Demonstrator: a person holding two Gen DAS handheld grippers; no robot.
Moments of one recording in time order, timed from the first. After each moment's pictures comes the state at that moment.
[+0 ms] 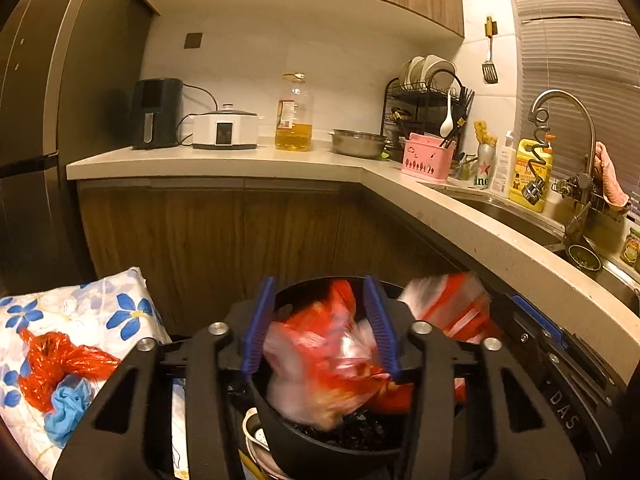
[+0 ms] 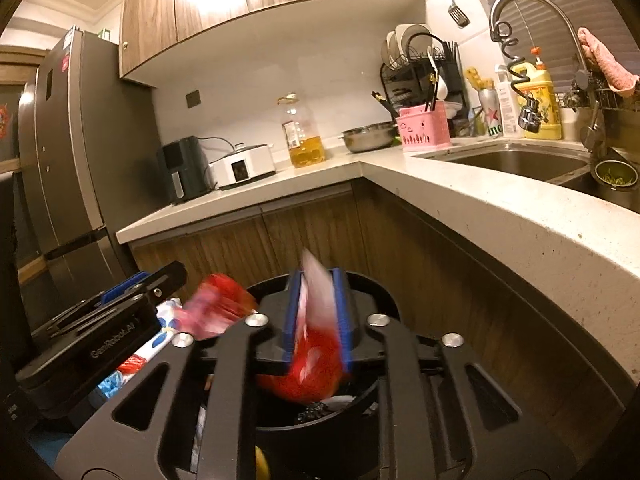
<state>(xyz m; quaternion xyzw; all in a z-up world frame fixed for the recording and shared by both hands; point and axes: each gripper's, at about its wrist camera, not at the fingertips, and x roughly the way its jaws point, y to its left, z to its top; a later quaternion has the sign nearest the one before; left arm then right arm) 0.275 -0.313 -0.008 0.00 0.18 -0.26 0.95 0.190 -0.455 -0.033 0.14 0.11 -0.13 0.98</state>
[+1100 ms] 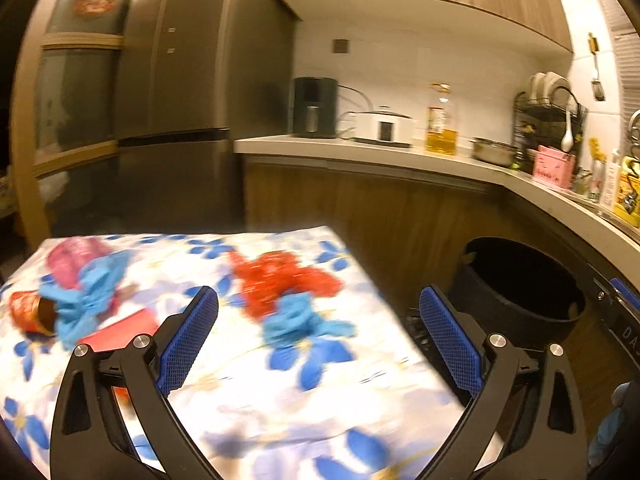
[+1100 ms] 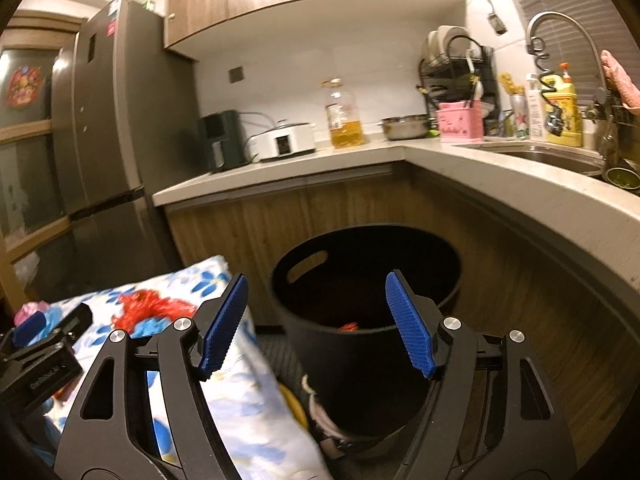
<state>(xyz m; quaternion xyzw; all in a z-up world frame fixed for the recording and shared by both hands) 0.179 -0.136 -0.029 -0.02 0.18 -0.01 0.98 0.151 -0.352 -0.046 0.10 0.13 -0.08 0.98</state>
